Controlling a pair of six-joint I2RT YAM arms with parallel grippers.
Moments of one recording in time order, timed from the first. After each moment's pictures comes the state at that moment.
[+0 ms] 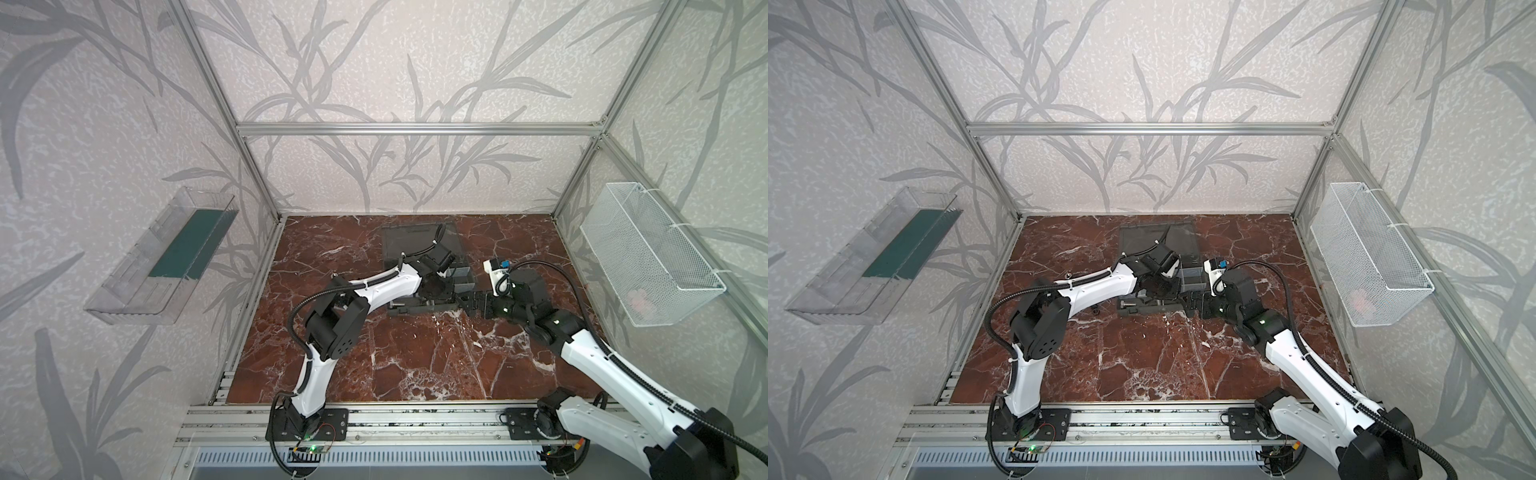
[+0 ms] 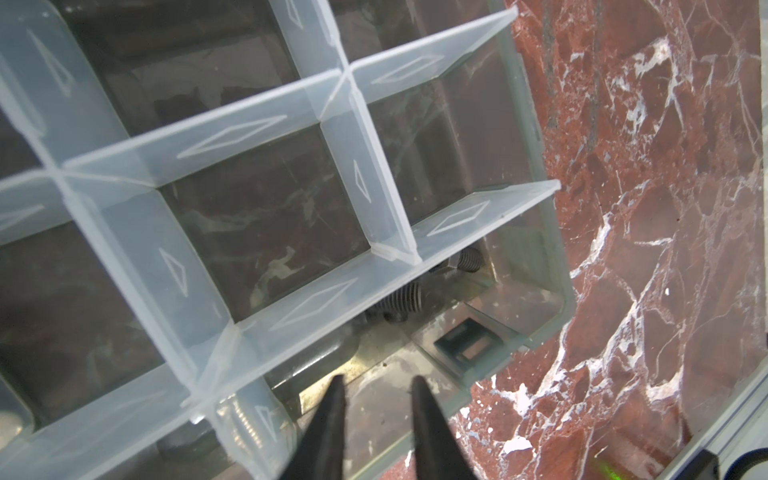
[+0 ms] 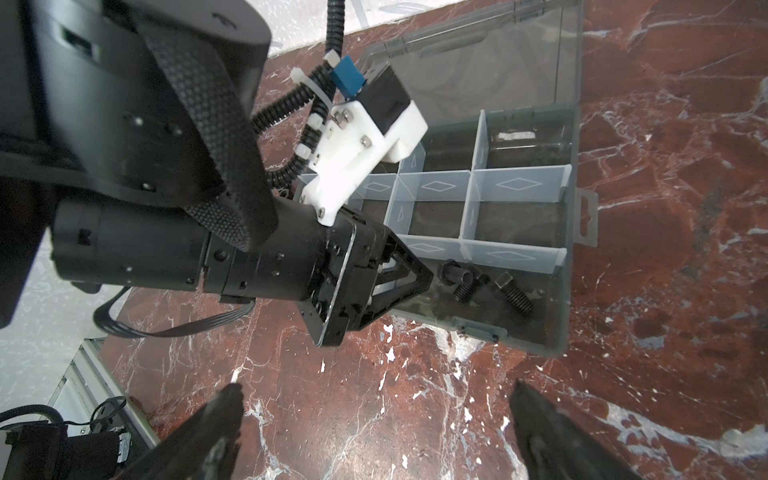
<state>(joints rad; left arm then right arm) -0.78 2.07 1.60 -0.57 0.14 -0.58 0.46 1.00 0.71 -0.31 -0.23 0.42</state>
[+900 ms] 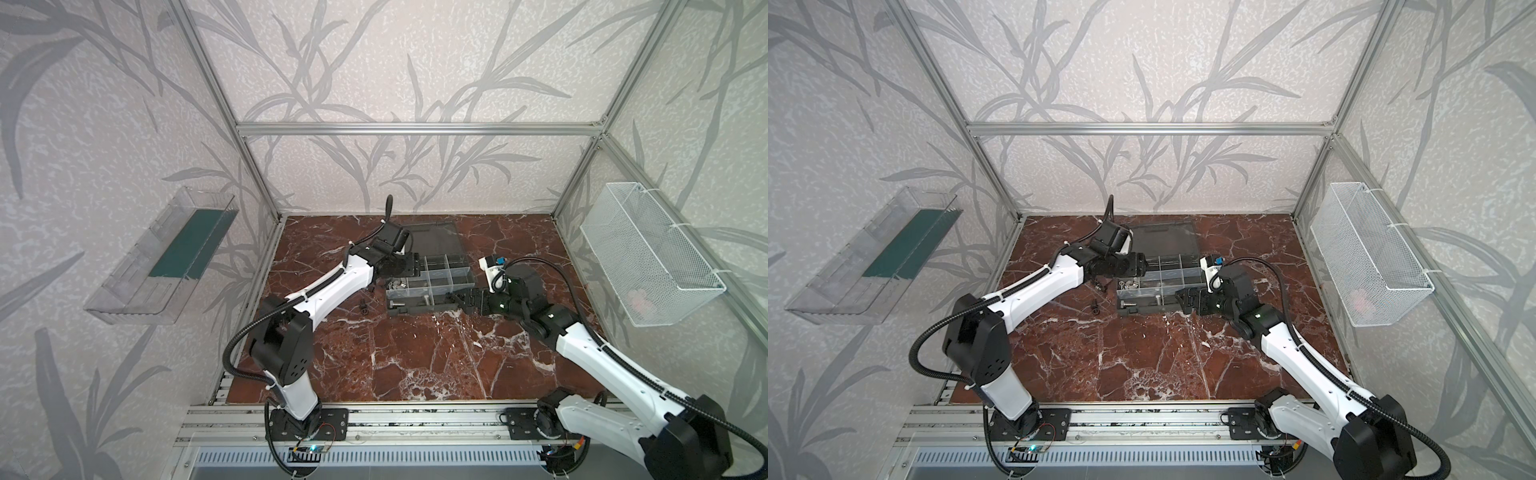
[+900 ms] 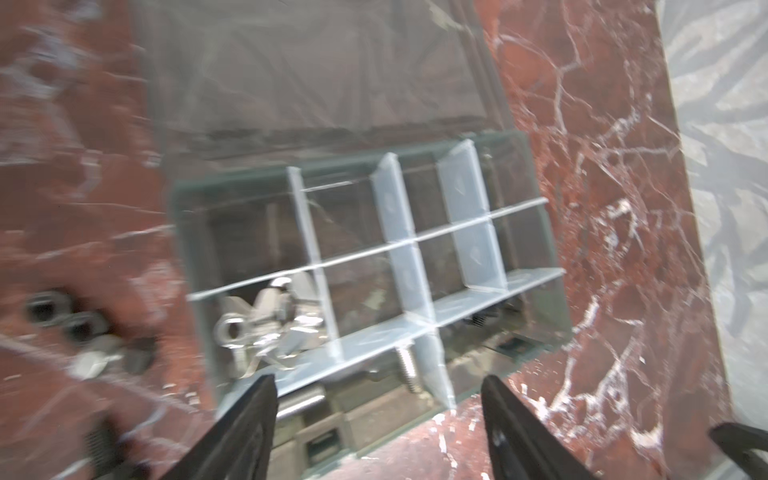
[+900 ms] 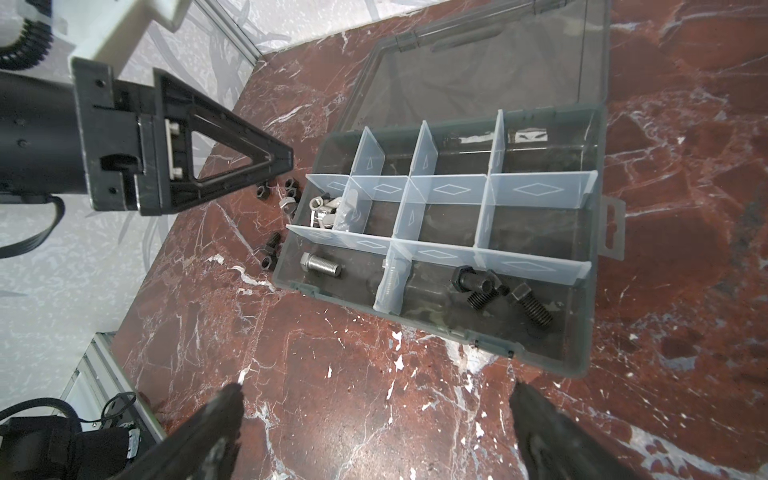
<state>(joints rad) -0.53 1.69 1.38 -0.60 0.03 -0.52 0.48 1.08 0.75 -0.28 -0.27 0.41</state>
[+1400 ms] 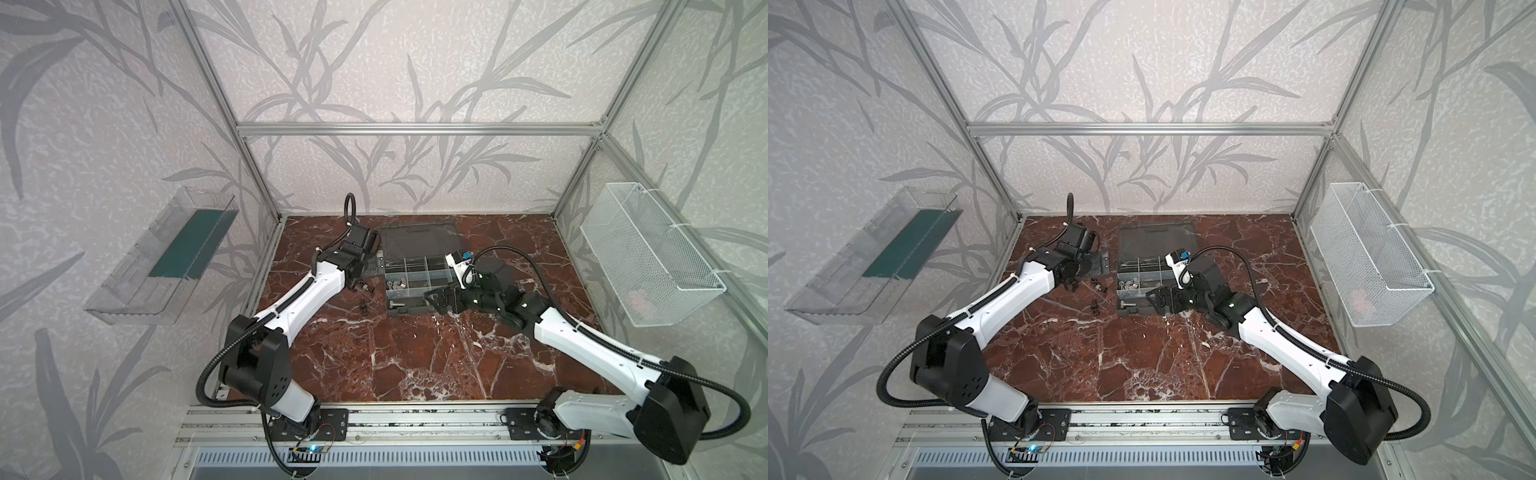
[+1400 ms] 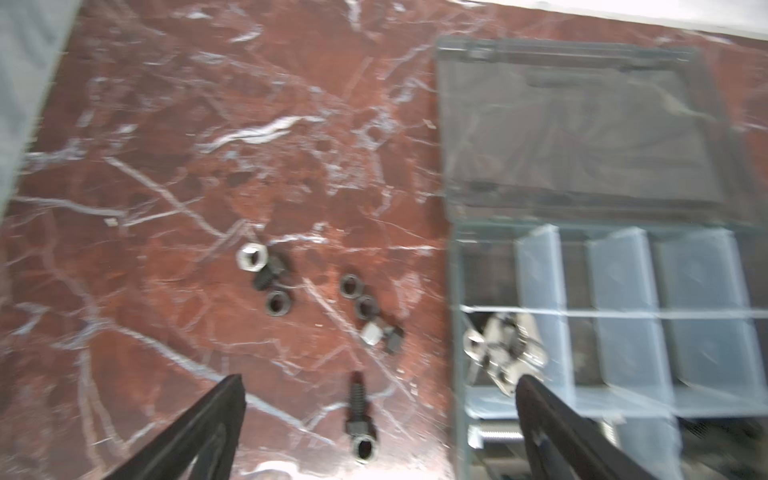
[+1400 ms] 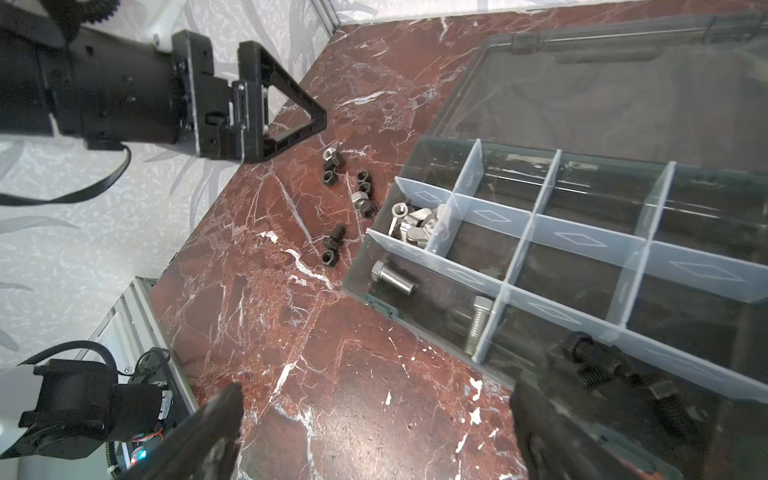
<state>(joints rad) -0.36 1.56 1.27 -0.66 -0.30 -0.46 0.68 1.26 0.90 -0.22 -0.25 0.37</state>
